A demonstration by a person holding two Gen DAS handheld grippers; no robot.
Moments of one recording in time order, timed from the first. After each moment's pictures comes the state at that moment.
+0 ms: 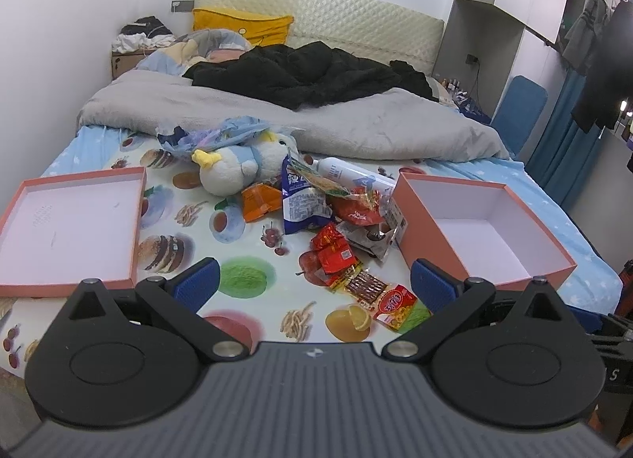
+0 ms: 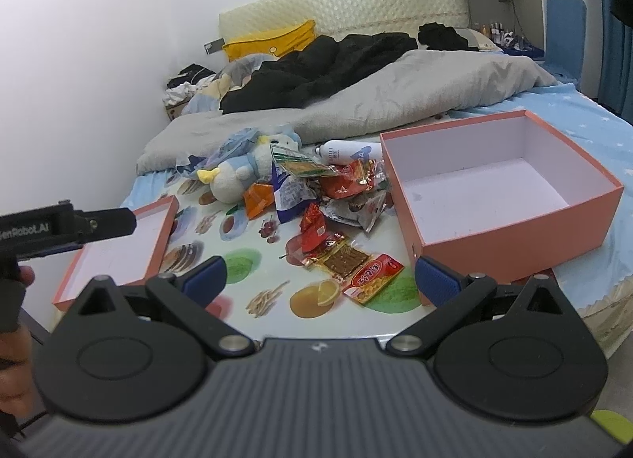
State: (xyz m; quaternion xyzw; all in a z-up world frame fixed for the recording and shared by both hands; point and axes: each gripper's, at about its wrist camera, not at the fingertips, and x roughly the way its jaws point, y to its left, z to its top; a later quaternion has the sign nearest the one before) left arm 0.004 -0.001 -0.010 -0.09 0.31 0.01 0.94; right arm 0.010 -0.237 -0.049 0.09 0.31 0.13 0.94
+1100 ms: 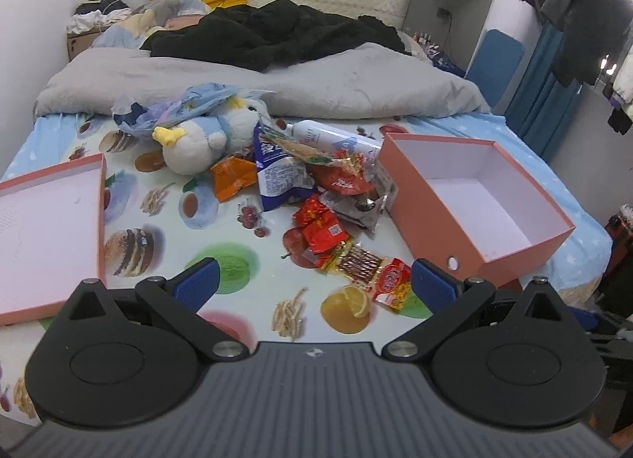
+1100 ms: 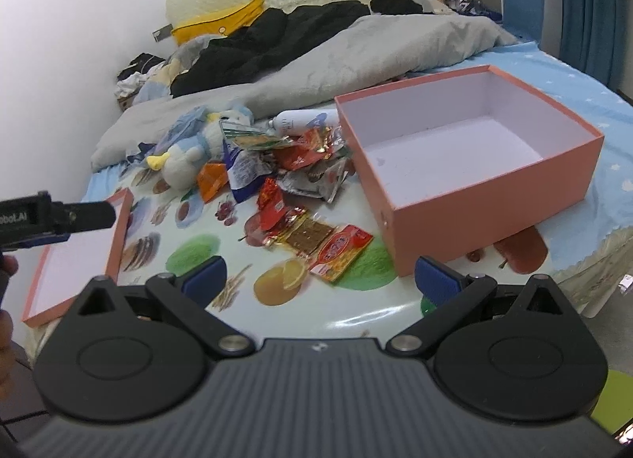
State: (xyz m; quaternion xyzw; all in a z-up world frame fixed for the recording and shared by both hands) left arm 0.071 0.015 -0.041 -0.08 0.37 -0.05 0.92; right arm 0.034 -0.231 -0.081 0.11 0.37 0.06 0.92
